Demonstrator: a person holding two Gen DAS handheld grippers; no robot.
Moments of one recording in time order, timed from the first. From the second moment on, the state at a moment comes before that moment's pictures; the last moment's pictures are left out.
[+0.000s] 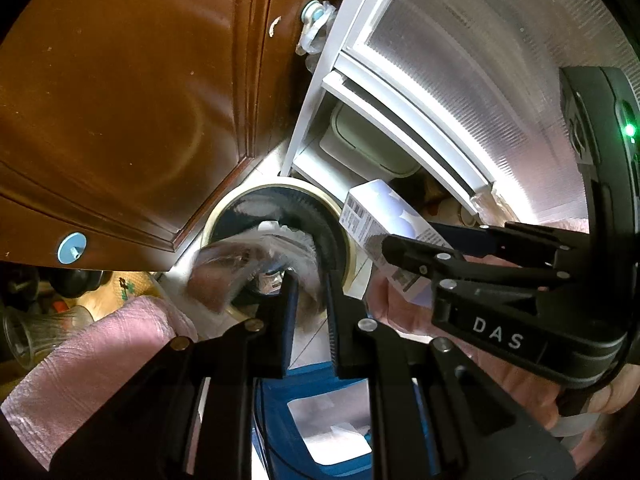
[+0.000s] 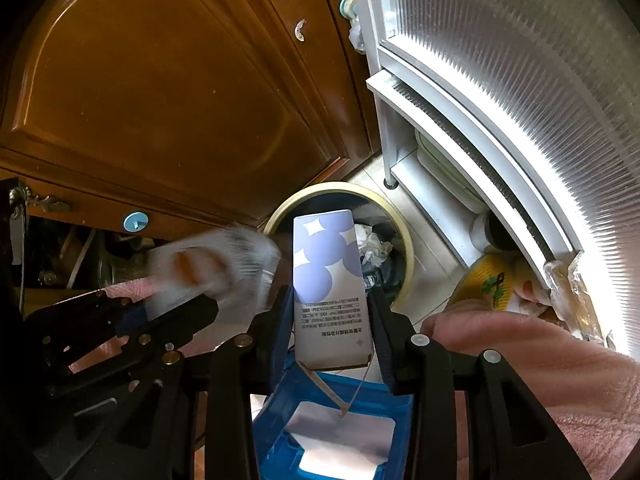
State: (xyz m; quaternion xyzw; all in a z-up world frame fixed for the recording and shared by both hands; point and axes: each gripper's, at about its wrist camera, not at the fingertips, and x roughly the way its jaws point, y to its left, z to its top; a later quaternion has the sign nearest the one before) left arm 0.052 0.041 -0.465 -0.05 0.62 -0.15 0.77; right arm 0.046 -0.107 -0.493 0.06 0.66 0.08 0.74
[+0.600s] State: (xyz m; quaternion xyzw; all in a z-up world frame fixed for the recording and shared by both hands) left arm 0.054 0.051 -0.465 -0.06 0.62 -0.13 0.77; right arm 0.049 -0.113 -0.489 0.08 0.65 0.07 0.75
